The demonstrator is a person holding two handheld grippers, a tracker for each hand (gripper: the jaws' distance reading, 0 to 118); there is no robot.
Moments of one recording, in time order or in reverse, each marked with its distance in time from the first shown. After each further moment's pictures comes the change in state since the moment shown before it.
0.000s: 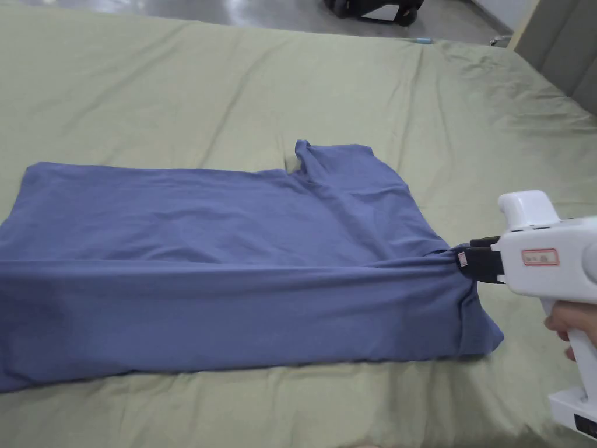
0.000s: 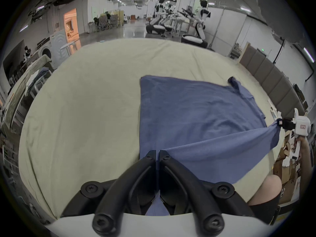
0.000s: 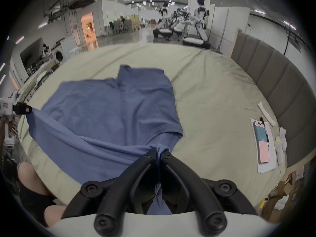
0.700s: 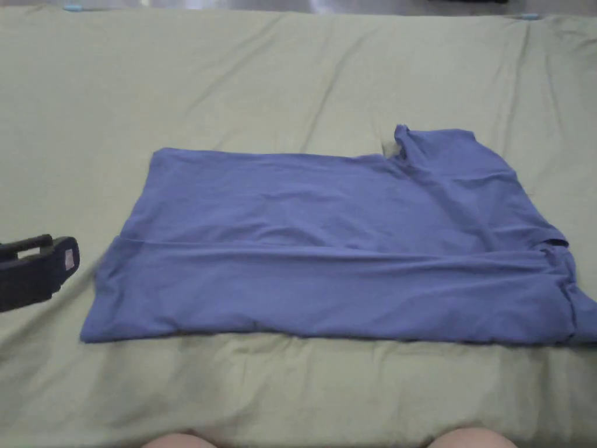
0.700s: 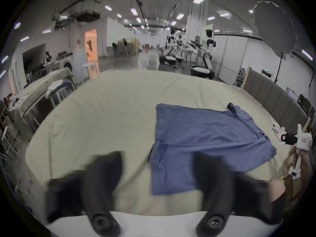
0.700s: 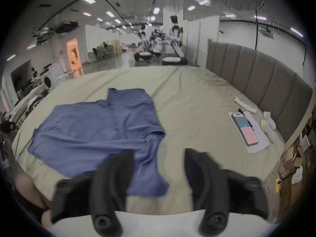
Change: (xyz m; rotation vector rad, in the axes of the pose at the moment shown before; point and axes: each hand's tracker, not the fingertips) left arm 0.040 -0.131 0.135 0.401 0.147 0.064; right arm -0.027 -0.101 0.083 0.341 -0.101 -0.143
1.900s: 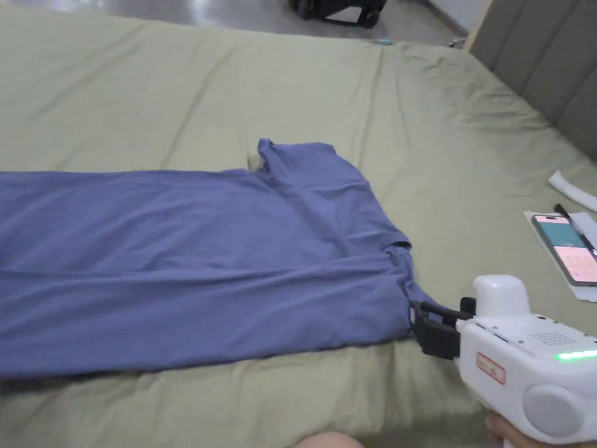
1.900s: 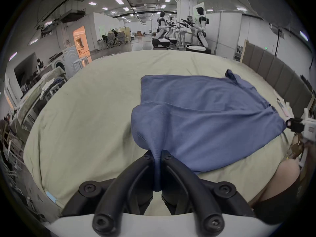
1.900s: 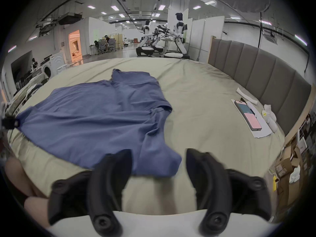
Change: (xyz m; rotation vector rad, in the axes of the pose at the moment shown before) left arm 0.027 -0.026 -0.080 -0.195 -0.037 -0.078; right arm -0.007 -0.032 -0.041 -0.091 -0.038 0.003
